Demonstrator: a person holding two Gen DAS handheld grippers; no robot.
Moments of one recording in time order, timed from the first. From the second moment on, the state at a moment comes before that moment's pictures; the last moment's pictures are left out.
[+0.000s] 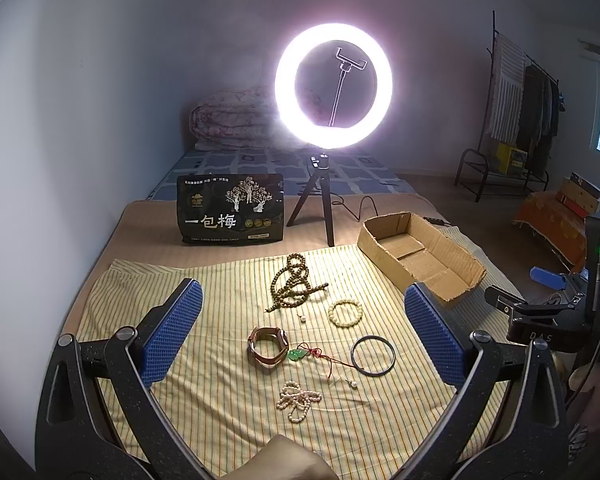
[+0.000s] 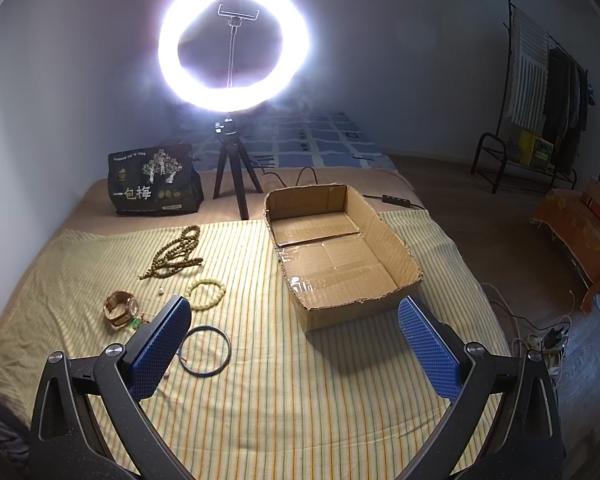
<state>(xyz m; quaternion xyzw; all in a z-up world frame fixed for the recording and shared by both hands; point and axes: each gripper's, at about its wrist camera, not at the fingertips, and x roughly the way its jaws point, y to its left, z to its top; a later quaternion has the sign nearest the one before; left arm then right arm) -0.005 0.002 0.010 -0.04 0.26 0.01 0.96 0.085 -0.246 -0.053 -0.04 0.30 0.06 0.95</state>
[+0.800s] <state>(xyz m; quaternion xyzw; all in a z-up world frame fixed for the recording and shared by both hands) -0.006 0.001 0.008 -0.04 0.26 0.01 0.96 0.086 -0.242 -0.056 -0.04 0.31 0.07 0.95</state>
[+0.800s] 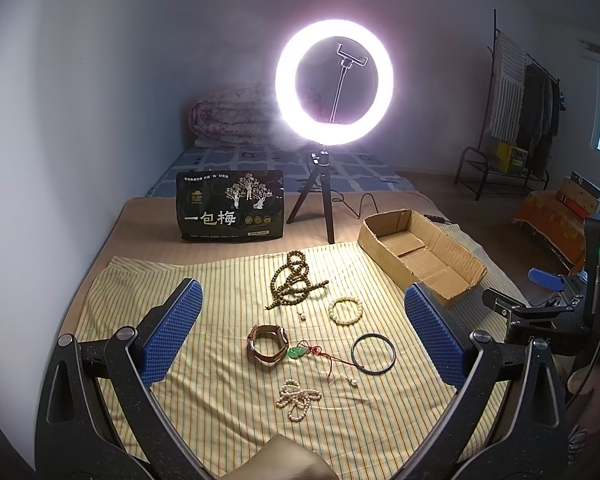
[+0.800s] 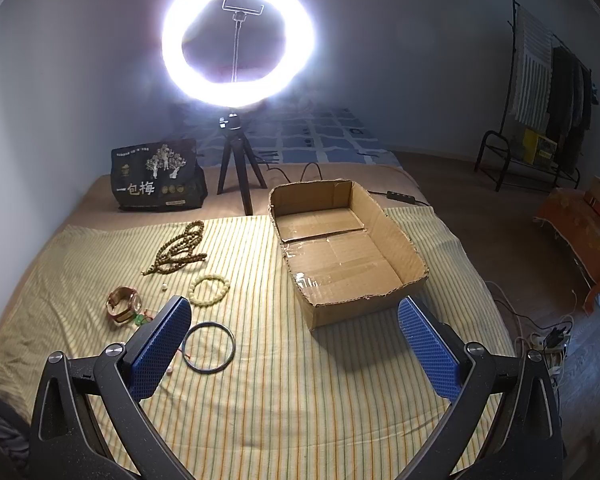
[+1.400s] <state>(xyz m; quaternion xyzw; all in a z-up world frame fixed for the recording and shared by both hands) 0.025 0.018 -0.016 -0.04 0.31 0.03 0.95 0.101 -0.234 -0.074 -0.04 0.33 0.09 0.94</state>
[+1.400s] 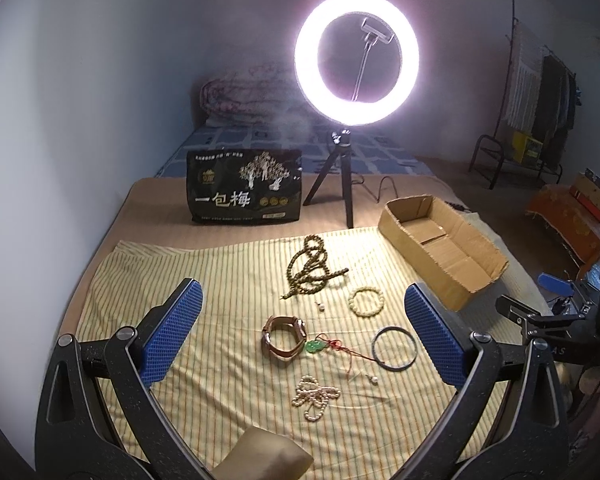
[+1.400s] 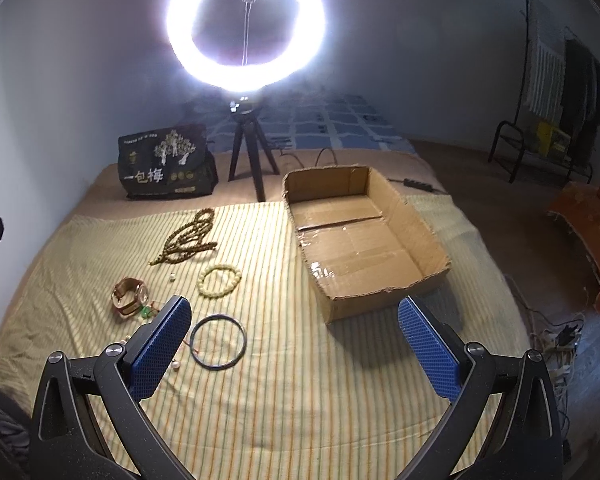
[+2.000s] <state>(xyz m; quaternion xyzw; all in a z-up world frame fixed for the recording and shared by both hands) 0.107 0.079 -0.100 -0.12 0.46 0.05 0.88 0.133 -0.180 -0.147 -0.13 0.43 0.17 0.88</state>
